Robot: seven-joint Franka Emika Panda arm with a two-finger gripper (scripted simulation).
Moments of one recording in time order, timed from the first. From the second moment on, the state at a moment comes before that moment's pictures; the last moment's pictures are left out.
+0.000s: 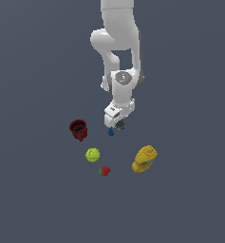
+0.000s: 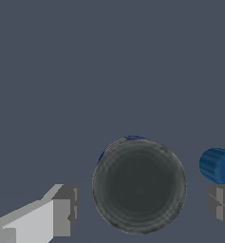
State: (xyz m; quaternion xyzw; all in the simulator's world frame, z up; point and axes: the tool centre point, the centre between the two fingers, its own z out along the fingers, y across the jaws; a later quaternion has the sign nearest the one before) arm -0.144 0.045 0.046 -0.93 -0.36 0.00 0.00
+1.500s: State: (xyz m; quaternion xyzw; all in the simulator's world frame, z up) arm -0.126 0.047 0.034 -0.93 -0.36 -0.02 -0.01
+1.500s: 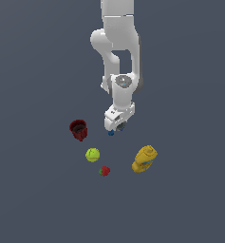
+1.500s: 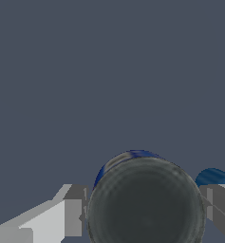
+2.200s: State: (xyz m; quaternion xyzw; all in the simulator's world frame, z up) arm -0.108 0.066 0.102 -0.93 -0.36 -0.02 -0.01
